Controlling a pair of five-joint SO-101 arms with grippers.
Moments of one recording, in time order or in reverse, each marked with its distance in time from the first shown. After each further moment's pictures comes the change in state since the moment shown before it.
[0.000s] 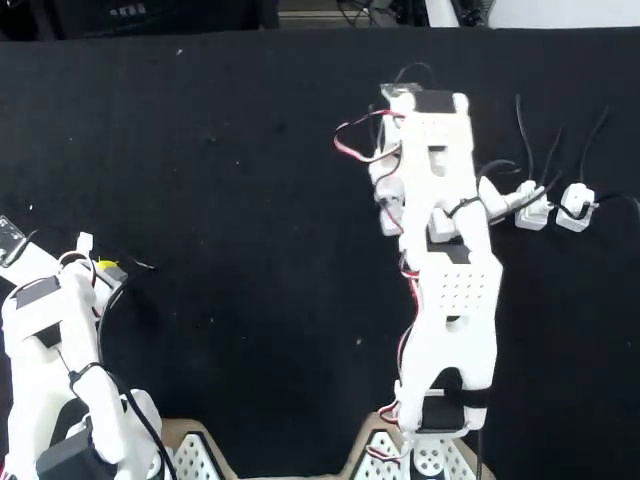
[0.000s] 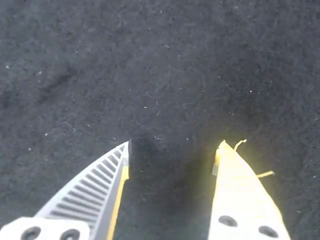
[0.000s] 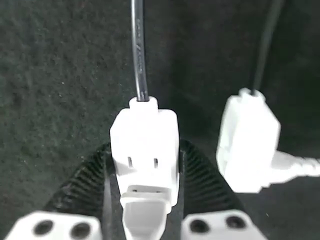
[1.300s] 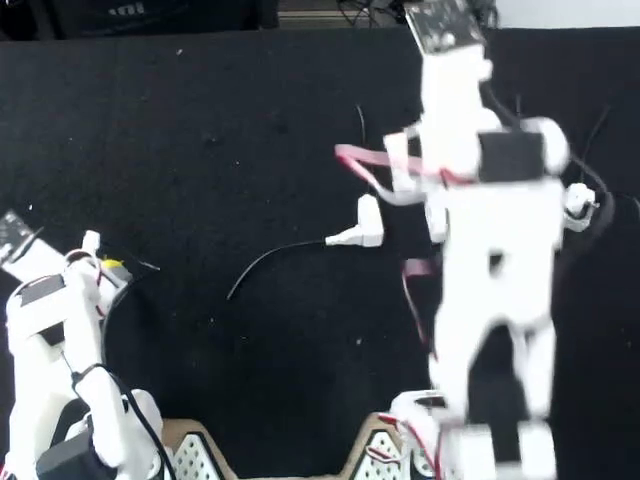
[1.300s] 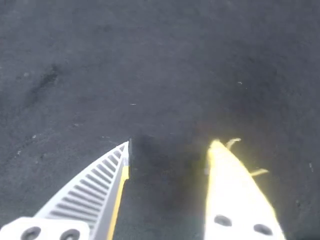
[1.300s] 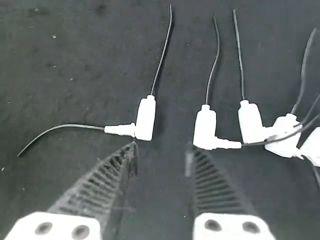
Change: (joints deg) left arm 2.1 -0.4 0.0 0.0 -1.1; right arm -3.5 -62.2 22.2 2.5 2.8
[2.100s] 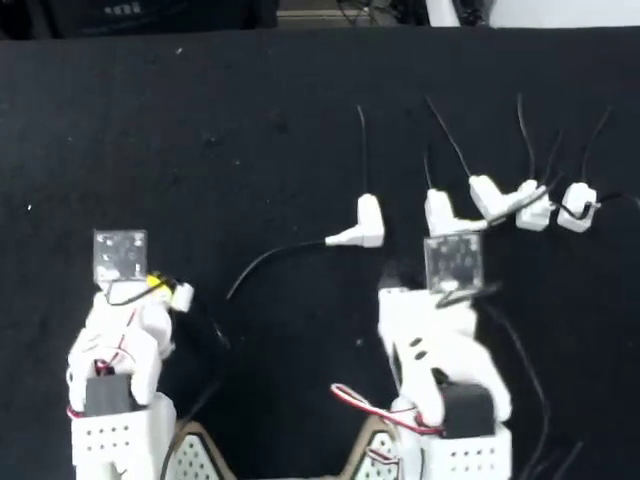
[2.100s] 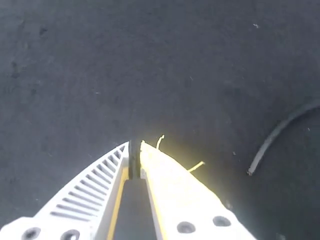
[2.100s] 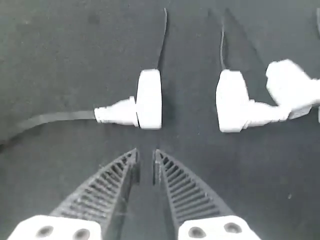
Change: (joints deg) left arm 20.6 -70.1 32.3 8.7 -28.0; right arm 0.0 -85.0 100.7 -31.6 -8.4
